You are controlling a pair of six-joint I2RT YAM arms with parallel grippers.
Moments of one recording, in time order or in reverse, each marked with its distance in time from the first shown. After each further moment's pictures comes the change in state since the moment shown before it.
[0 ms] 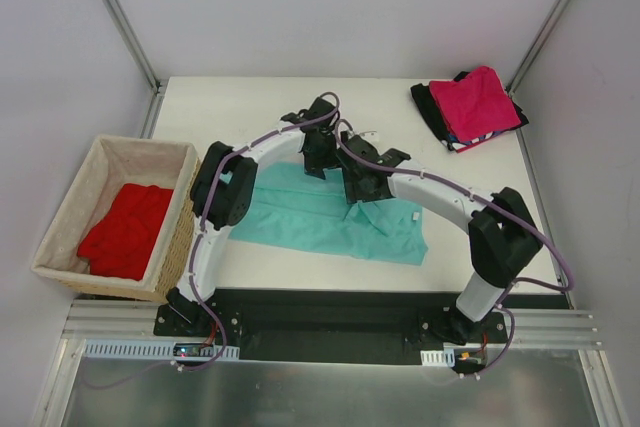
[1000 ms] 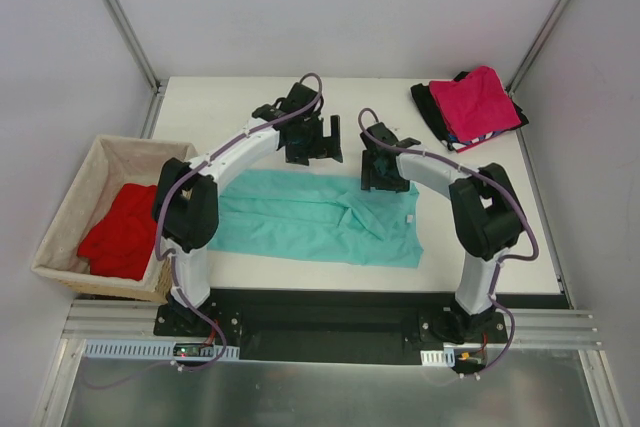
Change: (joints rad) left arm 0.013 -0.305 -0.144 -0.035 -0.055 0.059; right arm -0.224 0.176 0.005 0.149 -0.120 -0.003
